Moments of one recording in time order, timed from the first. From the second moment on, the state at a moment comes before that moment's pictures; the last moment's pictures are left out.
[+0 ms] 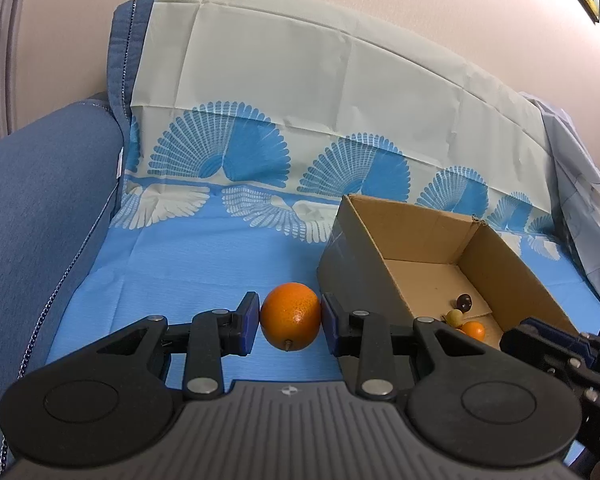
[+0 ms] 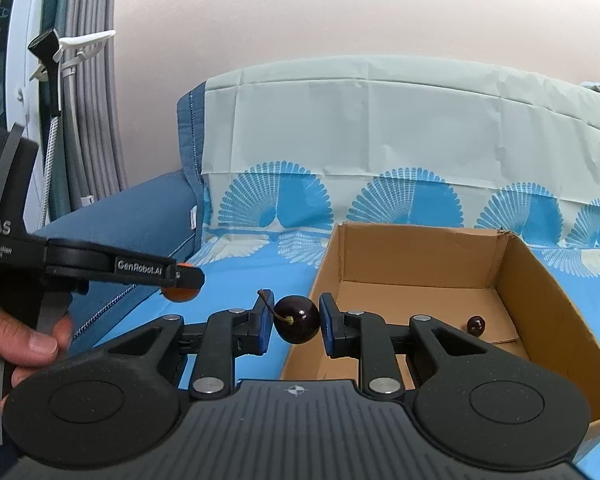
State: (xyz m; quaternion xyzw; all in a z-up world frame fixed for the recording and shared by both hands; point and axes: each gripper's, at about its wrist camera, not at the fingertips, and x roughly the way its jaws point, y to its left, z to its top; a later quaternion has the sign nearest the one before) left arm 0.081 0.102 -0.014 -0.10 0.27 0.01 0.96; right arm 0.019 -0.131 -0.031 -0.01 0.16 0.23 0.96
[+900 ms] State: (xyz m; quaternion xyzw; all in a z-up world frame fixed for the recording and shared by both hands) left arm 0.072 0.062 -0.012 -0.03 0.23 -0.05 0.97; right arm 0.077 -0.206 -0.032 0.11 0.18 0.06 0.98
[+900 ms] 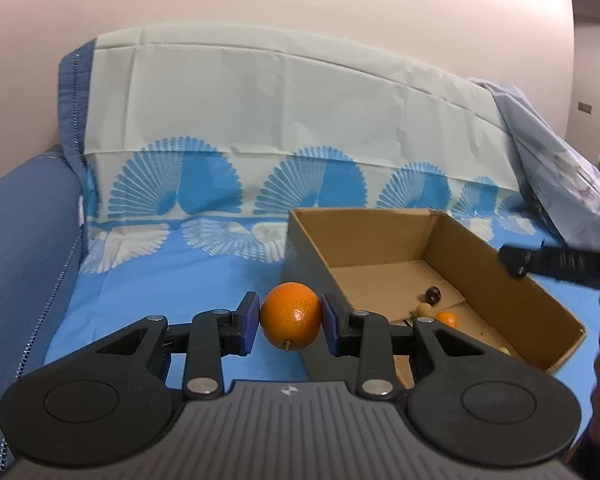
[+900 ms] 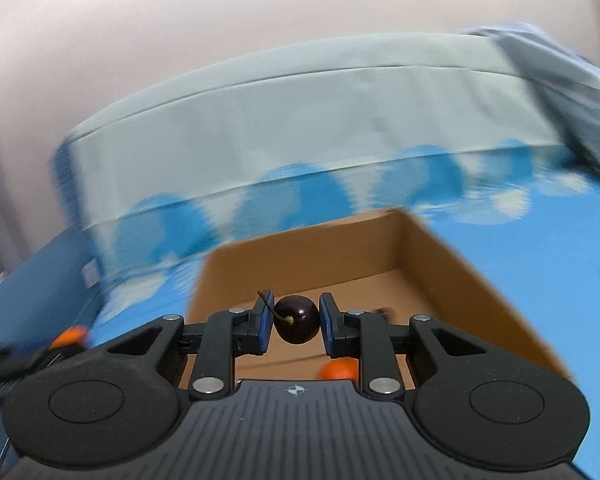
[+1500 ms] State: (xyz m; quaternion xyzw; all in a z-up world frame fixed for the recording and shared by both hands) left arm 0.144 -0.045 0.030 -0.03 0.24 -0.09 0.97; right arm 0.115 -0.257 -0.038 0.16 0.22 -0.06 0.96
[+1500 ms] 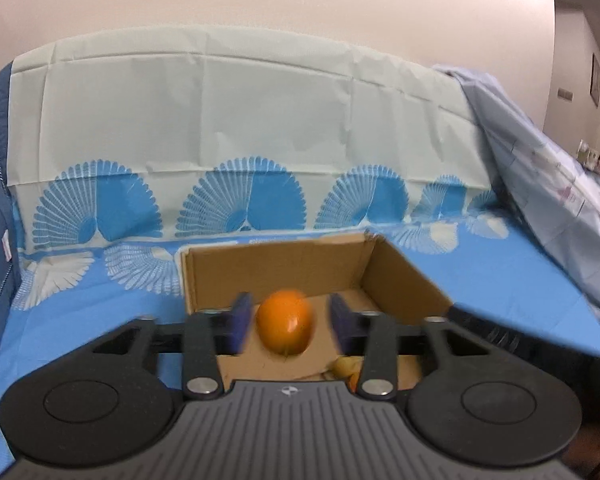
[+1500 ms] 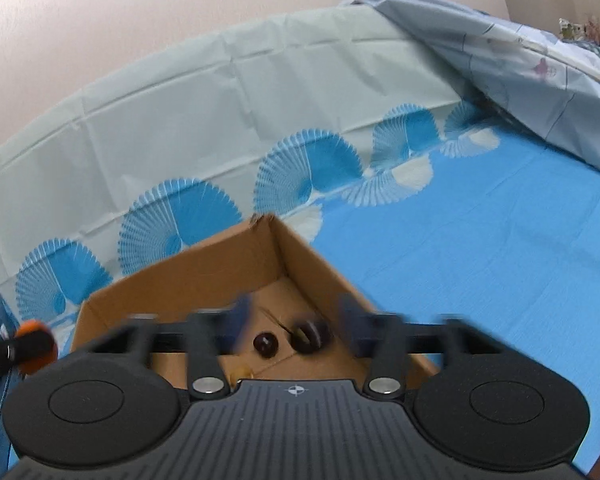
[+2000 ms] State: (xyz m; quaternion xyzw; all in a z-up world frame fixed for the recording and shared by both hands) left arm 0.000 -0.048 0.008 -0.03 0.16 -0.07 0.98; right arm 0.074 -0.263 -0.023 0.10 0.22 0.01 0.97
